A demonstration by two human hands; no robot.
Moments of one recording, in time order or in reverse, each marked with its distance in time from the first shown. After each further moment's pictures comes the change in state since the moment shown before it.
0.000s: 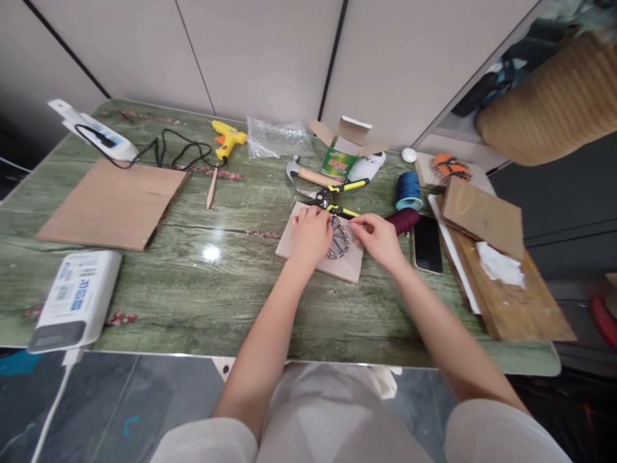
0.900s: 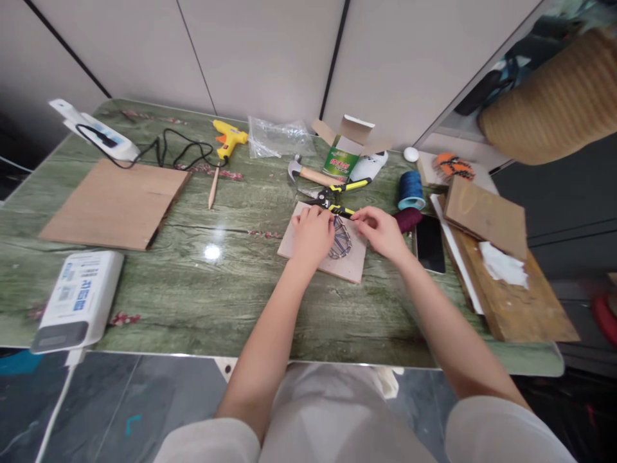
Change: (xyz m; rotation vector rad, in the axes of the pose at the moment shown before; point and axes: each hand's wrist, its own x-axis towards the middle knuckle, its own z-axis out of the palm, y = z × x) left_hand 0.001 0.000 -0.003 0.009 -0.015 -0.015; right_hand 0.011 -0.005 -0.008 0.073 -0.074 -0.020
